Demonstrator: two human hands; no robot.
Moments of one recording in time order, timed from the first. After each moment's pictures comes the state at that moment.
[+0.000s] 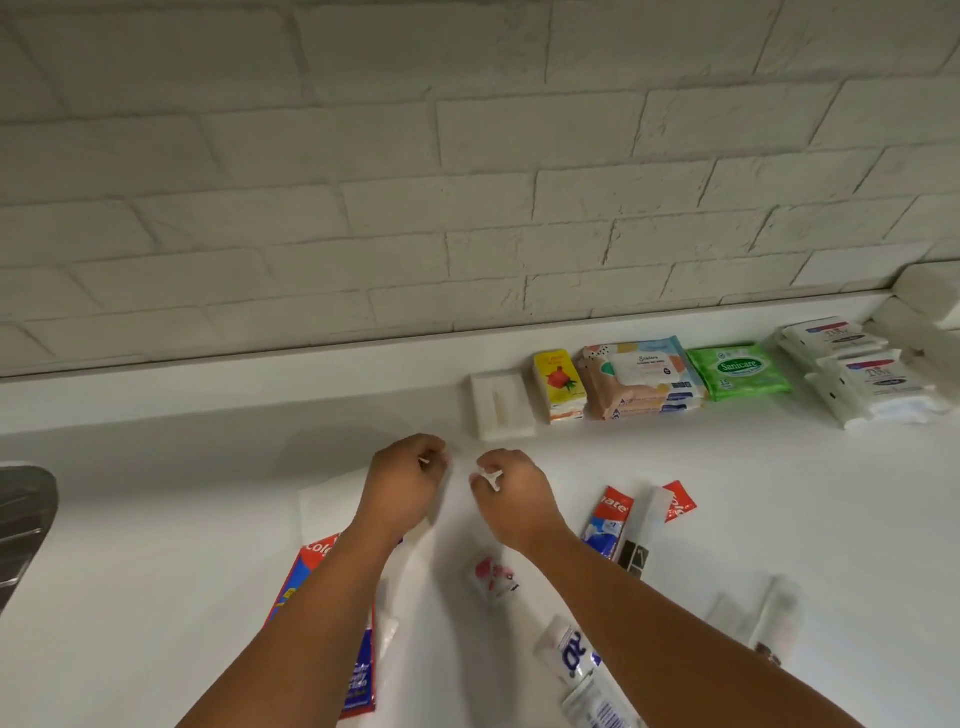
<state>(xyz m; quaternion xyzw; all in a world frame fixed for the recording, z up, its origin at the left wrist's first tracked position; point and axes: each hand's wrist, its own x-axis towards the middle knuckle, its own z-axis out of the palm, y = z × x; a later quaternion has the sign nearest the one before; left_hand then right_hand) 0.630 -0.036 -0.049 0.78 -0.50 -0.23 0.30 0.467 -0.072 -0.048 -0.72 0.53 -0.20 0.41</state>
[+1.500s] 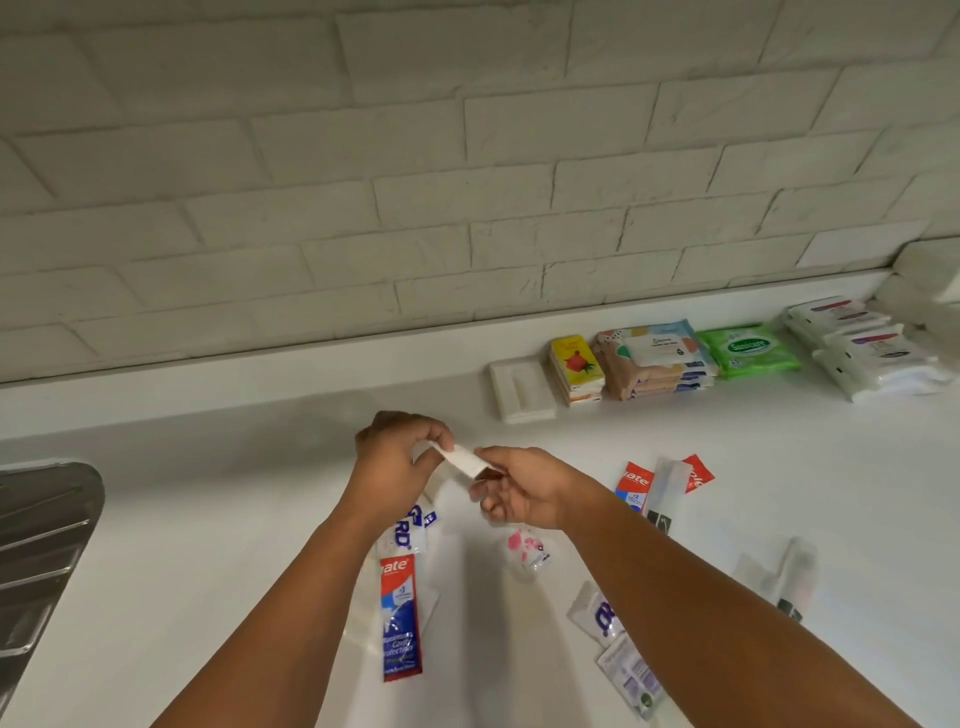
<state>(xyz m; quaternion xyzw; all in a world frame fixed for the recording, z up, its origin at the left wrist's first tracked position) 0.669 0.012 -0.017 0.68 -0.62 -0.13 0.37 0.489 -0.067 -0.033 -0.36 0.45 -0.08 0.81</state>
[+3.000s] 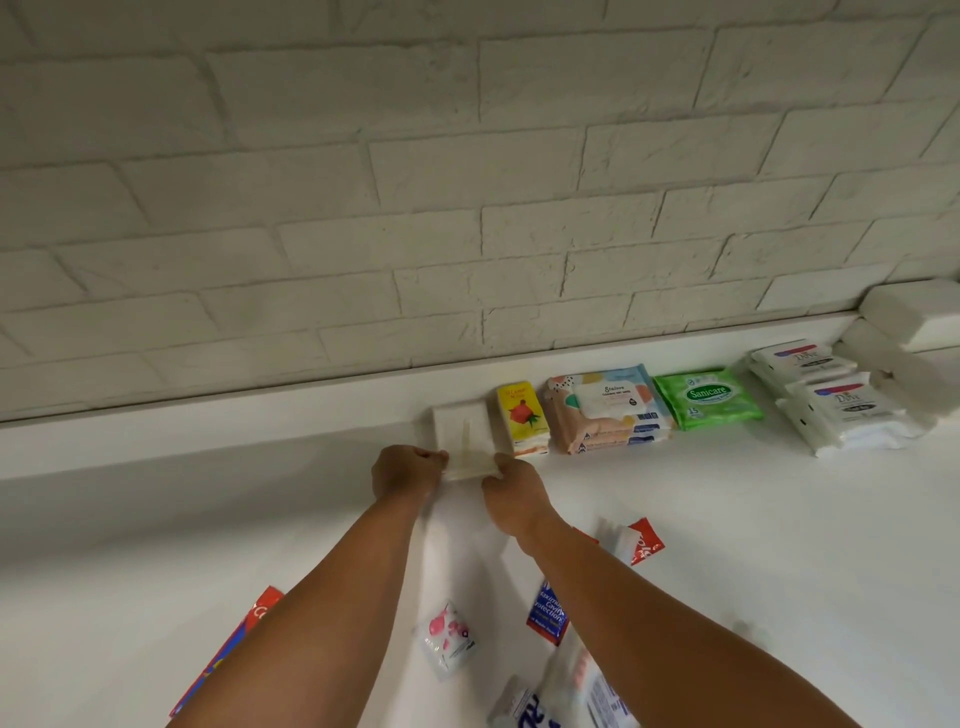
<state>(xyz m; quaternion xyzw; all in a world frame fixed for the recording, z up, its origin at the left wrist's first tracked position) 0.600 -0.137 -0.069 0.85 -0.30 -0.29 0.31 0.441 -0.148 -0.046 -0.63 0.57 -0.15 0.50</state>
